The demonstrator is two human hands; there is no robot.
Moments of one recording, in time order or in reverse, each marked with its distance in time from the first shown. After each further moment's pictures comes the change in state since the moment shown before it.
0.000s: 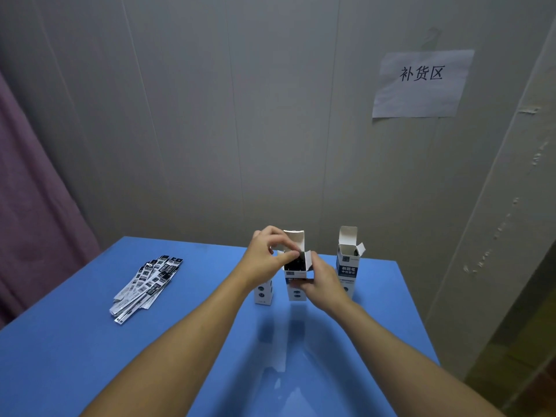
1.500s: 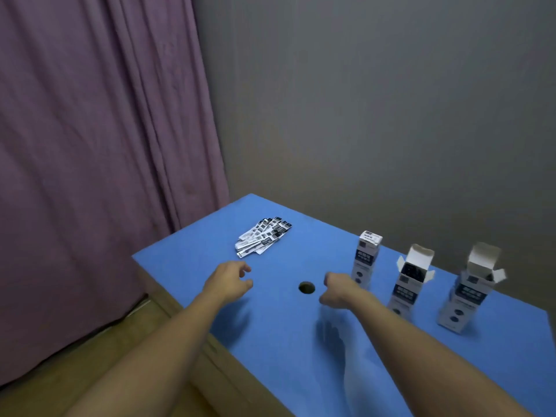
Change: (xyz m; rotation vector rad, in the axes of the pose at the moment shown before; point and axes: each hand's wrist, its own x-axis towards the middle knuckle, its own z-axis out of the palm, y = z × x) left_hand -0.221 -0.116 -0.154 0.554 0.212 -0.800; right_hand -0.003 -0.088 0.130 -0.710 -0.753 0.047
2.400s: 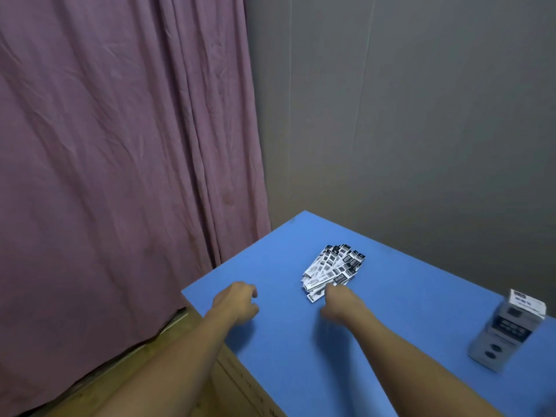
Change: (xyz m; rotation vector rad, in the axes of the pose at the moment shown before) left_hand 0.136 -0.174 -0.074 0.334 -0.138 -0.045; right_hand 0.172 -0.205 0.026 -0.062 0.049 -0.052
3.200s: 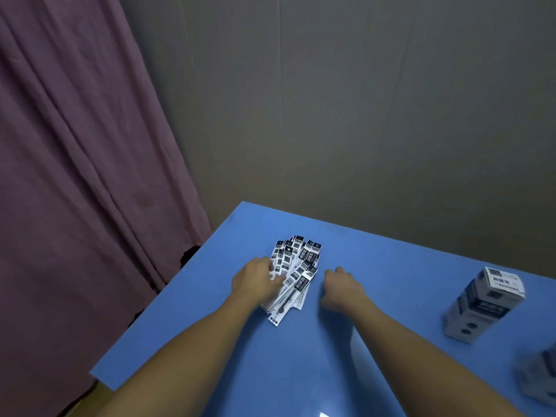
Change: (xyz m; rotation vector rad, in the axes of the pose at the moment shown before) left_hand 0.162 0.132 0.013 -0.132 0.023 0.249; right_hand 0.082 0.077 -0.012 0.045 0.005 0.310
